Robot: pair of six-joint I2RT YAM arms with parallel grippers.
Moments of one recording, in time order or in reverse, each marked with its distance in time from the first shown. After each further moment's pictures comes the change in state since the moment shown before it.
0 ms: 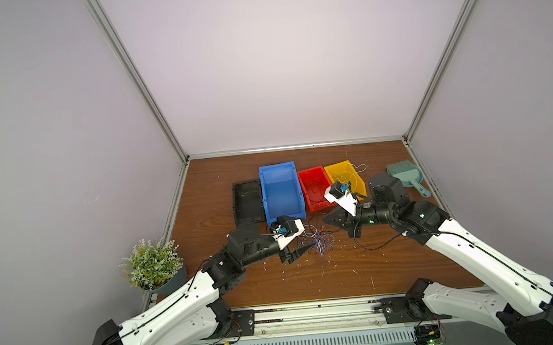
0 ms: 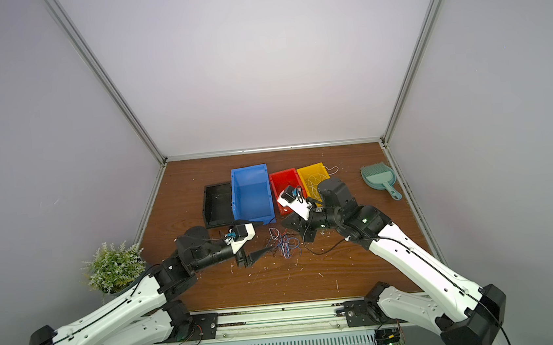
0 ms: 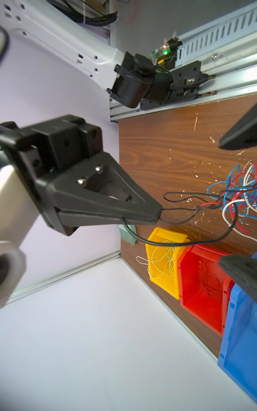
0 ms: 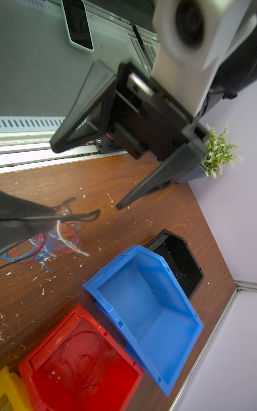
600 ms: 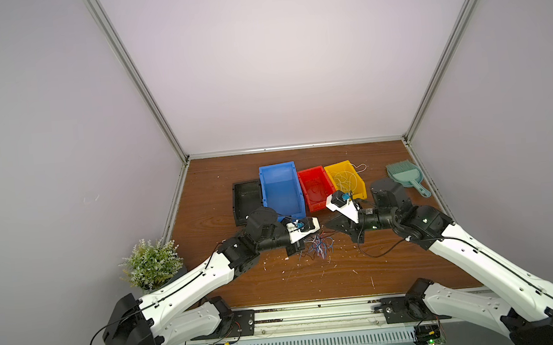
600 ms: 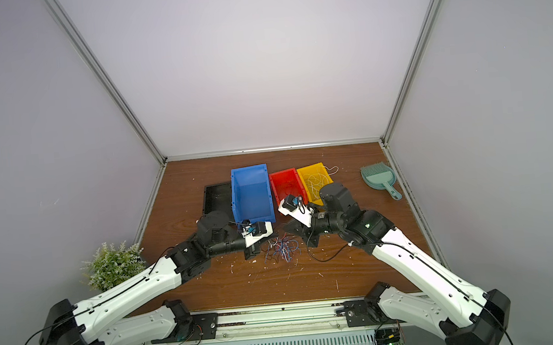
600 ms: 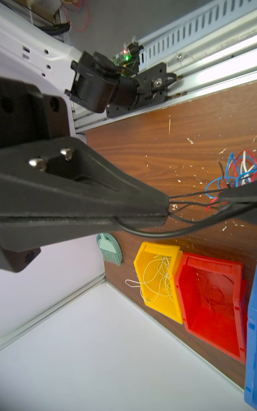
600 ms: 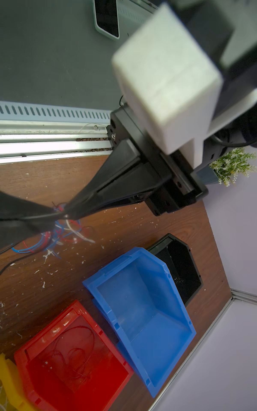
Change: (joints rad) left arm 0.014 0.175 0.134 -0.122 0.096 0.146; right arm 0.009 -0.049 -0.052 -0.017 0.023 -0.108
